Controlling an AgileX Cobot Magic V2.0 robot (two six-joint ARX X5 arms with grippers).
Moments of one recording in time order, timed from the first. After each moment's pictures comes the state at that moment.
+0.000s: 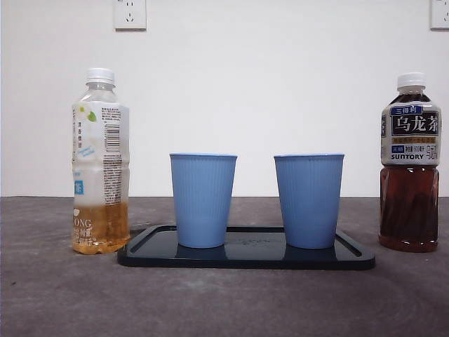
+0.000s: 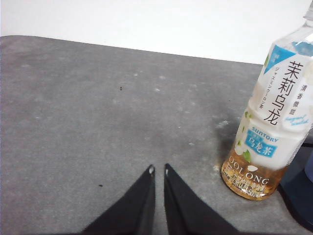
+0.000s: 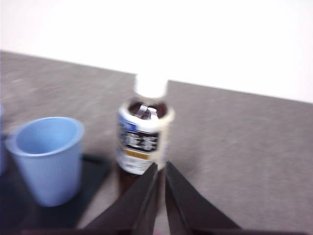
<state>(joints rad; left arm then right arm) 0.00 0.00 0.03 -0.18 0.08 -0.12 0.04 0.16 0.33 -0.28 -0.15 -0.08</state>
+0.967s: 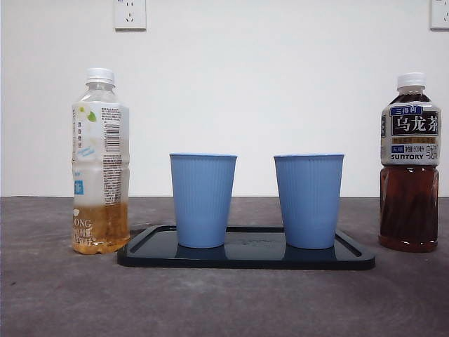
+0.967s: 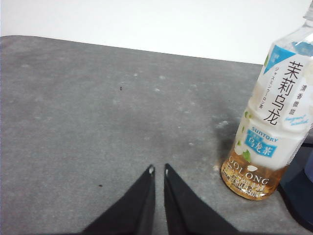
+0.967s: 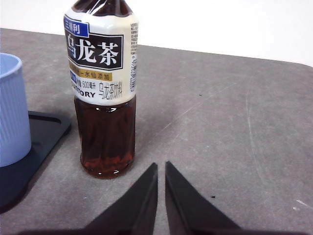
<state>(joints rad) 0.00 0.00 0.03 -0.18 0.08 -0.12 0.04 0.01 0.02 -0.17 -0.03 -0.05</state>
